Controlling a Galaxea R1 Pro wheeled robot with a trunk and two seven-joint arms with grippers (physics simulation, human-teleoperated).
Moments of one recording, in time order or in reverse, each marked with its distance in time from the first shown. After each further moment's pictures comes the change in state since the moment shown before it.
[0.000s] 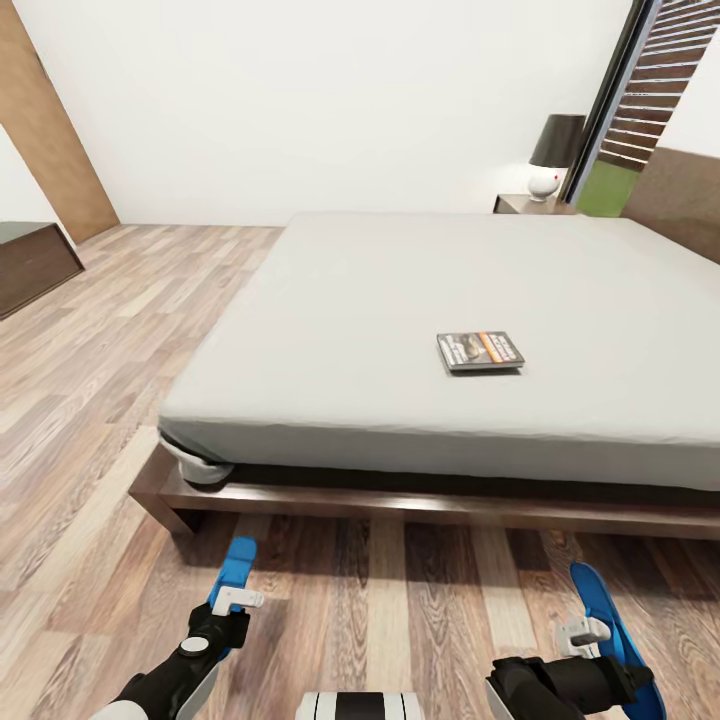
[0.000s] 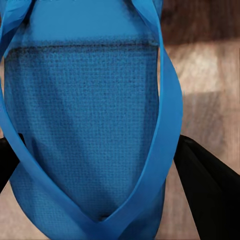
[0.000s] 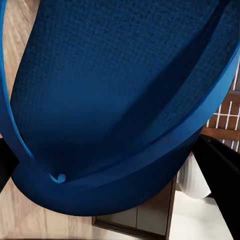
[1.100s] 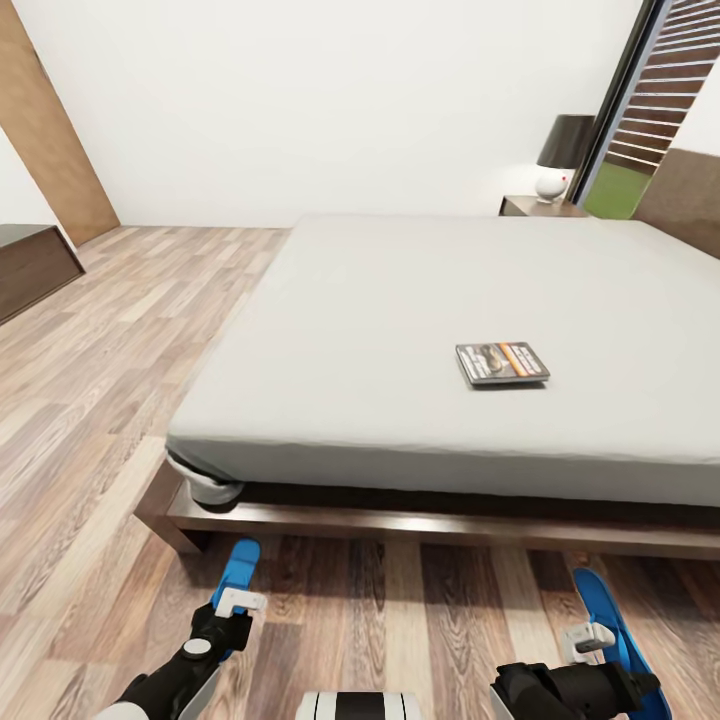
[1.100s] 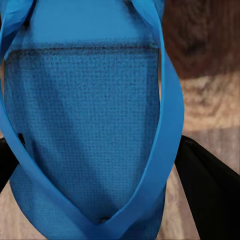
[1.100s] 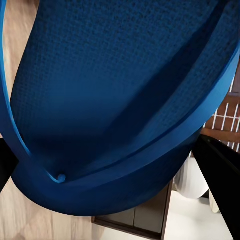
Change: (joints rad) left arm 0.002 -0.002 -0.035 0.001 0.002 -0.002 0.000; right arm 0.000 -0.008 -0.001 0.029 0.000 -0.006 0.006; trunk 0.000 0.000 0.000
